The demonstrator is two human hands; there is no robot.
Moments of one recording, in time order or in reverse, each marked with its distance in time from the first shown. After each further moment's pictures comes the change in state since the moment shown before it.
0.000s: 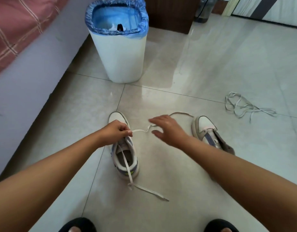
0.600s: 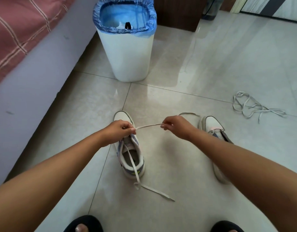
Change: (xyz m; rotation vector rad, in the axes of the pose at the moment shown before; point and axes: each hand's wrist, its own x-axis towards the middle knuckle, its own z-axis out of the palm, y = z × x) left_hand -0.008 -0.007 -0.007 -0.171 0.006 -0.090; right_hand 0.022 0.008 -0.010 0.169 -0.268 0.321
